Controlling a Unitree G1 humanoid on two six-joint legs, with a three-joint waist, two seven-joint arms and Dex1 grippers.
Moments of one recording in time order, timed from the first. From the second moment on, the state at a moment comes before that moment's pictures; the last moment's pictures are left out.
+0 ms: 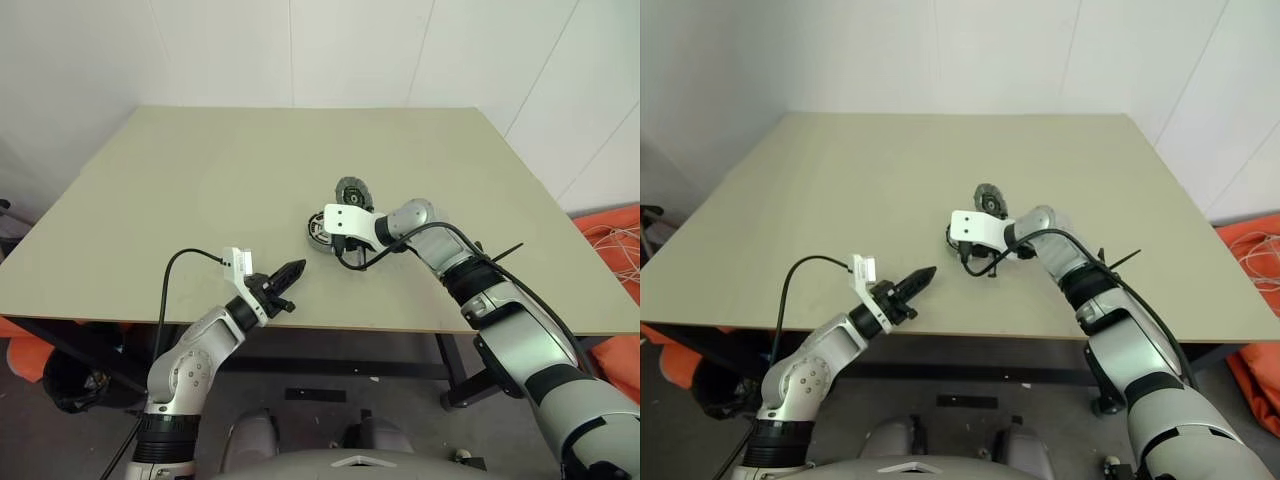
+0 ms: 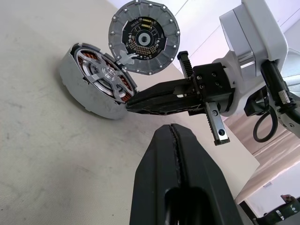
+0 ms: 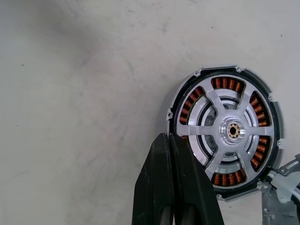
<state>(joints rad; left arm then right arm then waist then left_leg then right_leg) -0.03 0.10 0.04 -0.18 -0.72 0.59 -0.52 -0.87 -0.39 0.47 0.62 -0.24 0.09 1.08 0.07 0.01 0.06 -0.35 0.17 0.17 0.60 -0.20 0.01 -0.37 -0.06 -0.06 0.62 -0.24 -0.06</state>
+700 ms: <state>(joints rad) -0.03 0.10 0.04 -0.18 -0.72 0.59 -0.52 -0.77 -0.32 0.45 0.29 -0.15 0.57 1.10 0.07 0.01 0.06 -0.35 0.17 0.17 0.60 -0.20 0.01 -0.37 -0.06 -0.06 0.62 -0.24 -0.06</state>
